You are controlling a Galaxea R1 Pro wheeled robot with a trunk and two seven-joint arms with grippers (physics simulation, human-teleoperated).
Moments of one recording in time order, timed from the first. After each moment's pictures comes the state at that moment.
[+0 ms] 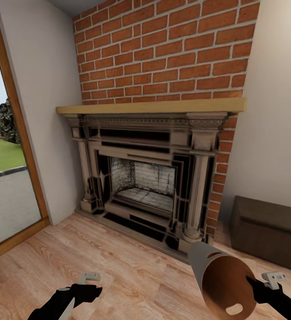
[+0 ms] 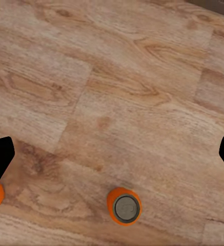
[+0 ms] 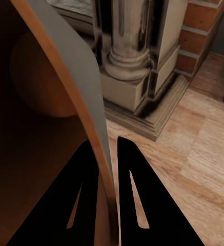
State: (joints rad) left arm -0.47 0.07 -0.02 -0.40 -0.01 0.21 -0.18; right arm -0.17 -0.31 -0.41 -0.87 0.06 0.05 0.62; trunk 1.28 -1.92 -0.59
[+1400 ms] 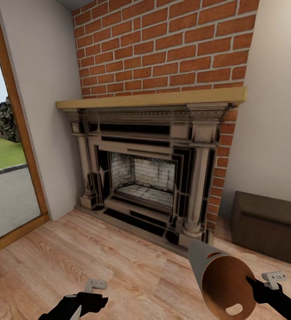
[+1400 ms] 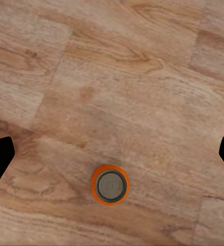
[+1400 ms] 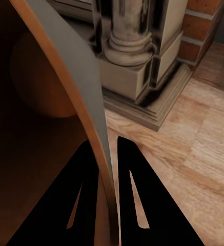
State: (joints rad) left arm -0.47 0.02 -0.06 -0.33 -0.01 0.21 -0.16; right arm -0.17 -0.31 -0.41 -0.87 0.06 0.05 0.62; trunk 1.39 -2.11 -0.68
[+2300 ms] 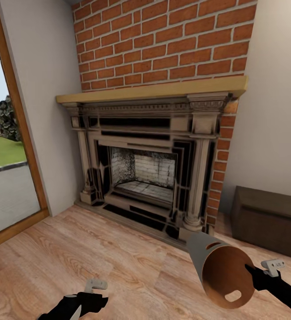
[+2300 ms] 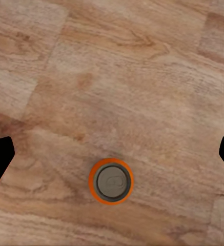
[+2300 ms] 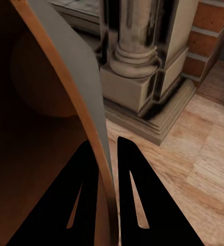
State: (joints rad) left arm -0.47 0.02 -0.06 -0.33 -0.01 0.21 -0.17; right arm -0.19 -0.32 -0.42 -0.98 0.05 0.09 0.67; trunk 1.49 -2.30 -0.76
